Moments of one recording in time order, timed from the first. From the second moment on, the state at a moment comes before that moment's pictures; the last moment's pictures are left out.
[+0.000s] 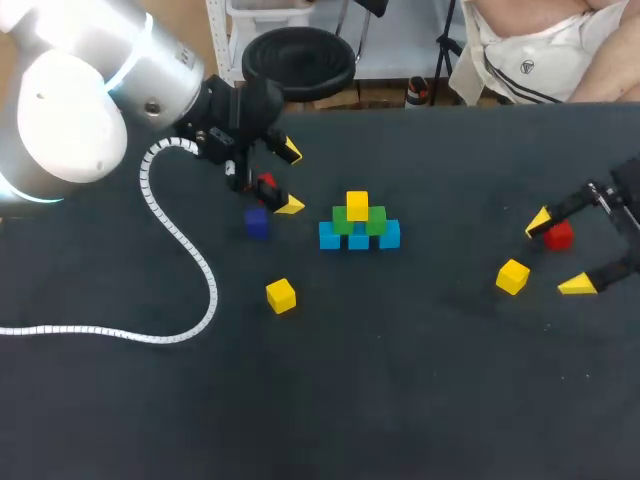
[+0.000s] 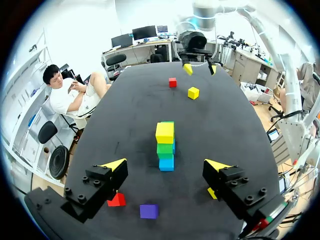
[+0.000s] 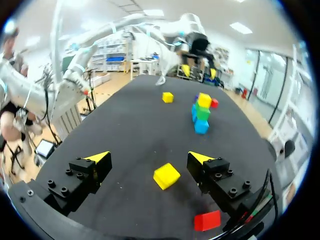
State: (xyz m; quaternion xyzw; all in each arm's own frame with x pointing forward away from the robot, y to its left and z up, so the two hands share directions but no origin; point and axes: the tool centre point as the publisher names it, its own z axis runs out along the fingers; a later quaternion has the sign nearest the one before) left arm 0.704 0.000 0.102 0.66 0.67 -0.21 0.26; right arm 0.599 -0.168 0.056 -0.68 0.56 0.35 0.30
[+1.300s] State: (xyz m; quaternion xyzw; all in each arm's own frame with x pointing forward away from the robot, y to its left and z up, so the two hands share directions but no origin) left arm 0.704 0.000 0.102 0.66 0.67 -0.21 0.26; right arm 0.604 -0.144 0.010 -0.75 0.48 0.38 0.25
